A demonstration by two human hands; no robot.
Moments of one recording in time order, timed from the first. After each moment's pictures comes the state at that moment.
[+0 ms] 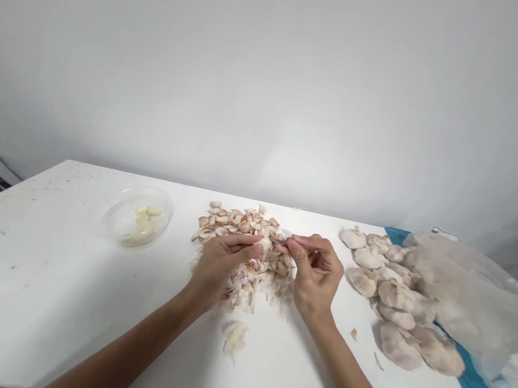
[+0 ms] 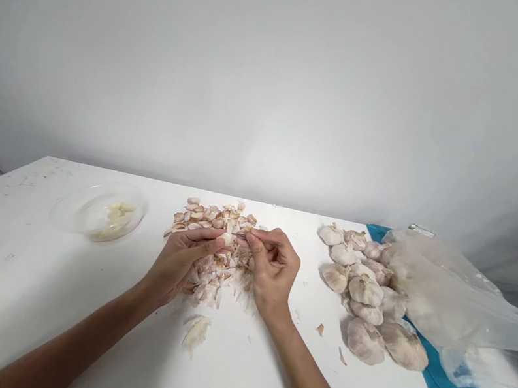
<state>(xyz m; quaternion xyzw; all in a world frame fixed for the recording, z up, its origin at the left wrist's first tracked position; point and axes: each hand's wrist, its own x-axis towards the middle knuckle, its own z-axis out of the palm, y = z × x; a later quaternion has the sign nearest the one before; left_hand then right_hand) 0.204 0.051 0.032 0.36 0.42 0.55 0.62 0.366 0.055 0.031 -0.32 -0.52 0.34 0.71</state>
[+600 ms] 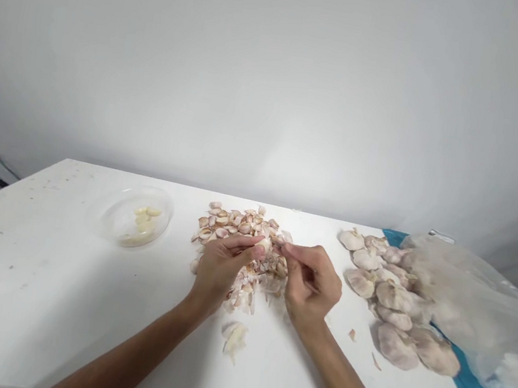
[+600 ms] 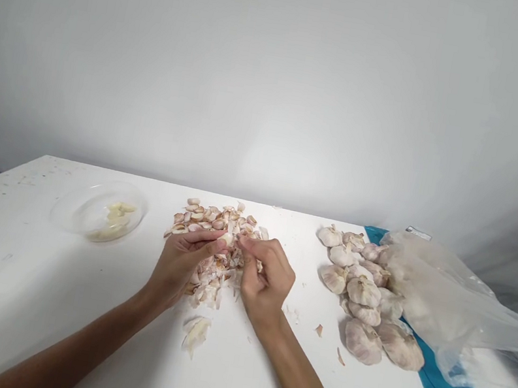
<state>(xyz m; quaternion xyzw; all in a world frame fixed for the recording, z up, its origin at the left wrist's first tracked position) 0.211 0.047 0.034 0.38 0.43 0.59 0.57 0.363 0.043 0.028 -0.36 -0.63 0.10 0.68</state>
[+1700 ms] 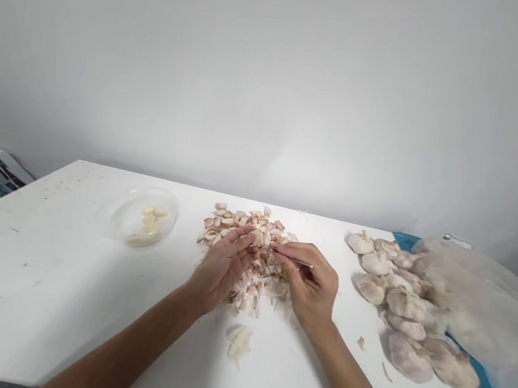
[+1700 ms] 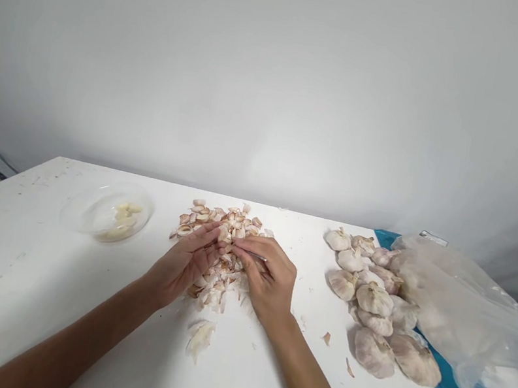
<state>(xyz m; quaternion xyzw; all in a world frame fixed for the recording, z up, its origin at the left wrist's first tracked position) 0.202 0.057 0.038 0.16 0.31 0.58 0.73 0.368 0.053 0.030 -0.32 -0.70 0.18 0.62</state>
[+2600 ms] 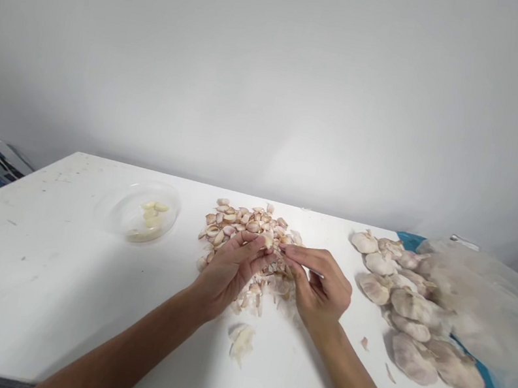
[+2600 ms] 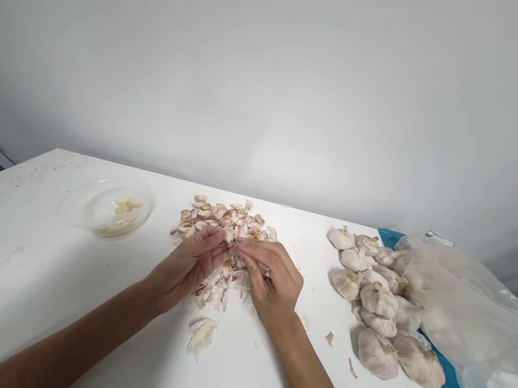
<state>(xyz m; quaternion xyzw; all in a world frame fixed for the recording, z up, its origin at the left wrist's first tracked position) 0.207 0.048 0.039 0.18 0.27 0.57 0.76 0.372 0.051 0.026 -0.26 -0.73 0.05 0.63</state>
